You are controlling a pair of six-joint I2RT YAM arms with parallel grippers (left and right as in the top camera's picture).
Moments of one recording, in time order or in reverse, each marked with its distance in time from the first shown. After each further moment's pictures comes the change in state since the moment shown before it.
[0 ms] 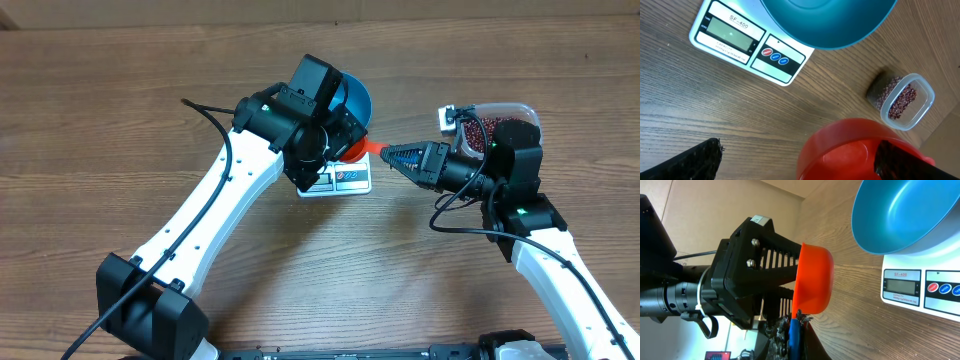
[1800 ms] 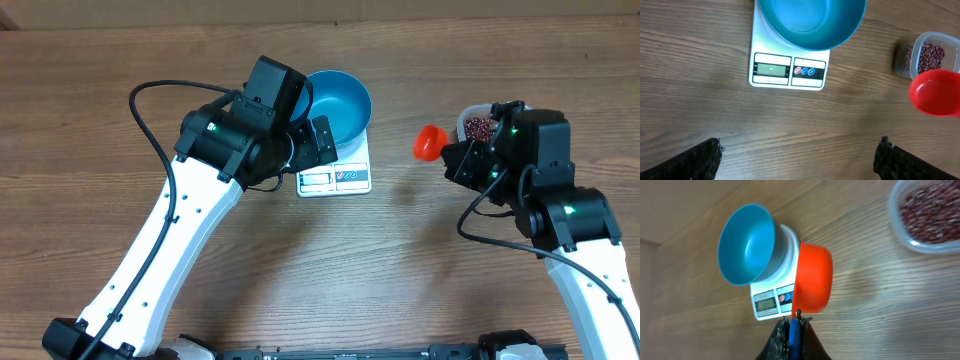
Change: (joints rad) left arm 0.056 -0.188 0.003 -0.148 -0.105 0.523; right arm 0.000 -0.116 0.344 -0.853 0.726 -0.317
